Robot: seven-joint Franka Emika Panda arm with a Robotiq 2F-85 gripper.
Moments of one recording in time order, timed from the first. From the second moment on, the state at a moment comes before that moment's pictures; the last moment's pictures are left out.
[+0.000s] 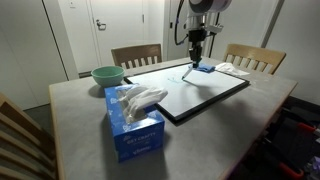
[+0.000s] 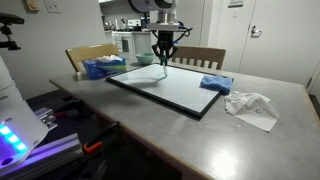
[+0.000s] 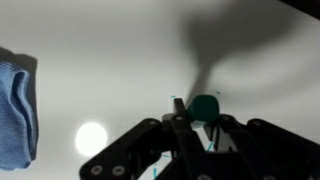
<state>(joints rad) -0.09 0.44 0.04 -1.96 -0.07 2.27 -0.39</state>
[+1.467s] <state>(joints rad) -0.07 0.51 0.05 -1.93 -0.07 2.32 -0.39</state>
